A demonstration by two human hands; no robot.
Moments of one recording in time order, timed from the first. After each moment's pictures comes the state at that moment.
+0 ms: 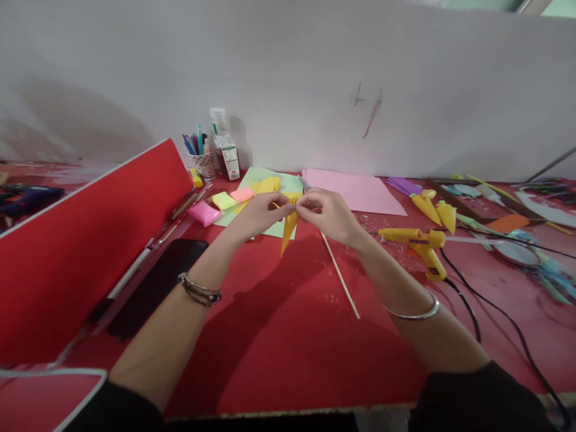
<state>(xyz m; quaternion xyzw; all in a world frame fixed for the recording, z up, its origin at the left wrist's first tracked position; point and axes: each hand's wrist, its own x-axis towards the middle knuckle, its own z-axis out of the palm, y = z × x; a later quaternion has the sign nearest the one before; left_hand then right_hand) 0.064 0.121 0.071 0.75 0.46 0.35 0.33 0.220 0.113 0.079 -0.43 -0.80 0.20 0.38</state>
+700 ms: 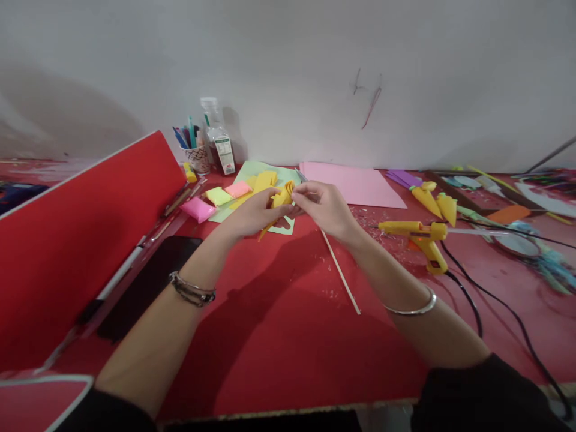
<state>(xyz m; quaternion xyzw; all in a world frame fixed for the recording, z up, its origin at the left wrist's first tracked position) 0.065 0.116 0.071 0.70 0.45 0.29 0.46 0.212 0.116 0.069 -0.40 -0.70 0.37 0.46</state>
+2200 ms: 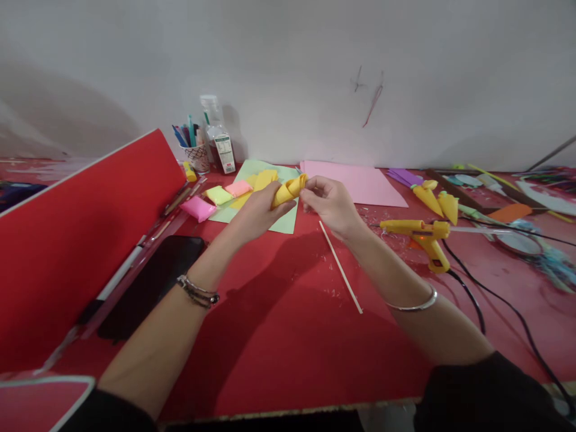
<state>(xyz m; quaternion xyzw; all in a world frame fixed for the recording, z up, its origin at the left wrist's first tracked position) 0.068 0.120 0.064 0.81 0.49 0.29 0.13 0.211 0.114 0.073 -0.45 -0.62 0.39 0.51</state>
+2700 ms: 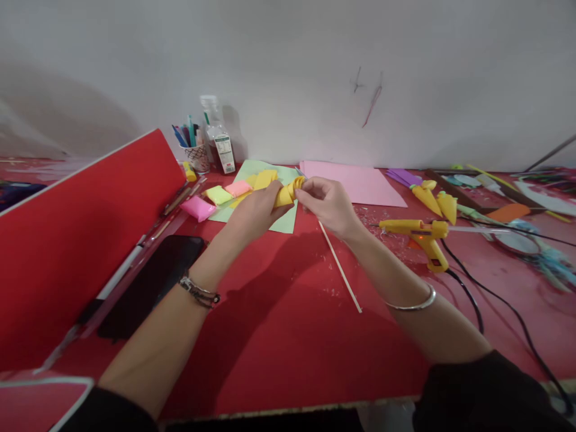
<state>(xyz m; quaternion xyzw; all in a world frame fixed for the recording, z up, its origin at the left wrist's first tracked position) 0.067 0.115 0.065 0.83 0.51 0.20 0.01 0.212 0.115 0.070 -0.43 -0.70 0.31 0.49</state>
